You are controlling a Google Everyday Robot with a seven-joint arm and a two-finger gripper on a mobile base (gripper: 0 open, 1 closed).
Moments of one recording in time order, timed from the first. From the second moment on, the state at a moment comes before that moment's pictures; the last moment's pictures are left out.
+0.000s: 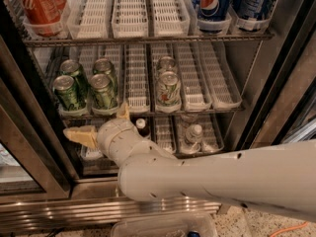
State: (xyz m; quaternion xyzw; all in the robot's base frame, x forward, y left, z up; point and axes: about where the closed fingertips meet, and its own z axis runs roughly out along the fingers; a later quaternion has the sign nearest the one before) arm 0.548 0.153 0.814 -0.24 0.73 0.21 0.61
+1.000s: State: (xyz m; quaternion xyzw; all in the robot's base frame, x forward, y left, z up) arm 0.586 0.157 0.830 -0.18 0.67 0.18 0.69
